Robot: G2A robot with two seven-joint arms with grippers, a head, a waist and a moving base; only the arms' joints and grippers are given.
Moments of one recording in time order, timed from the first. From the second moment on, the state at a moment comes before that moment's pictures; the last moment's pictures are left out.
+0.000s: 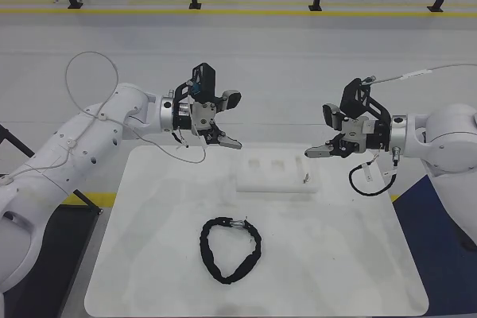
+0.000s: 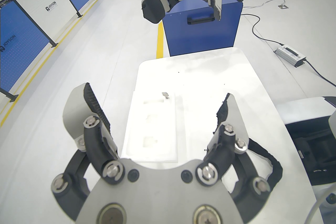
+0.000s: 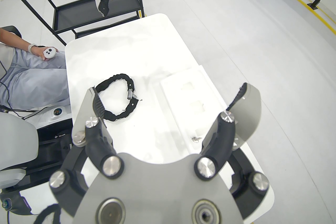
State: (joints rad) left arm 0.06 -0.97 -0.17 -1.06 0.69 -1.01 0.29; right arm -0.58 -0.82 1.03 -1.54 -0.18 -0.72 0.93
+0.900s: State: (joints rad) left arm 0.06 -0.97 -0.17 -1.06 0.69 -1.01 0.29; right arm -0.64 -0.91 0.81 -1.30 -0.27 -0.21 0.87
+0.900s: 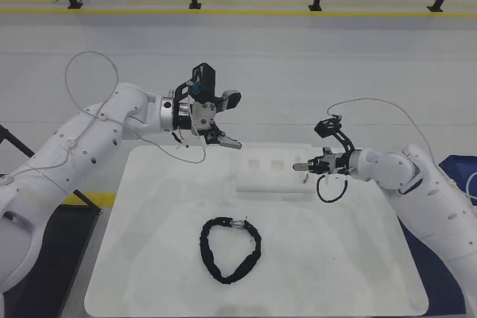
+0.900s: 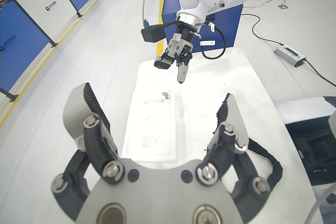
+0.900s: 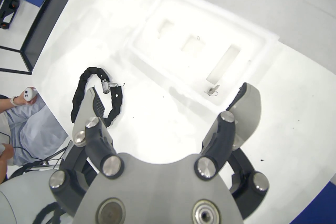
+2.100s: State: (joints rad) left arm 0.06 -0.97 -0.17 -1.06 0.69 -1.01 0.29; right arm -0.43 -1.20 0.52 -0.75 -0.24 -0.03 0.88
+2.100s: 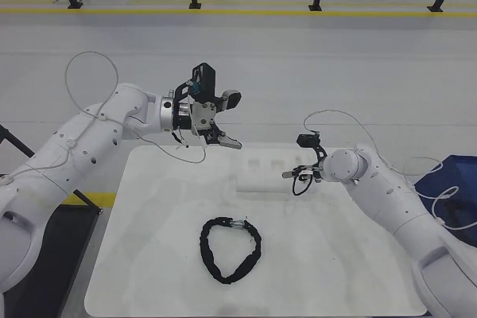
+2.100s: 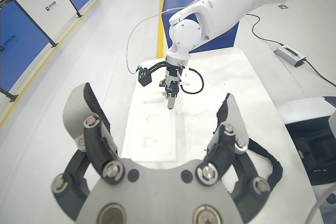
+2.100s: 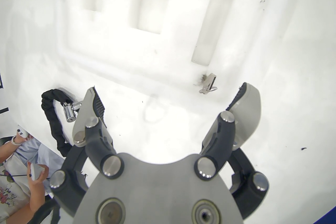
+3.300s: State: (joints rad) left arm 0.06 -0.97 -0.17 -1.06 0.69 -1.01 0.29; right arm -0.37 -1.33 0.48 -0.49 -0.39 -0.07 0.91
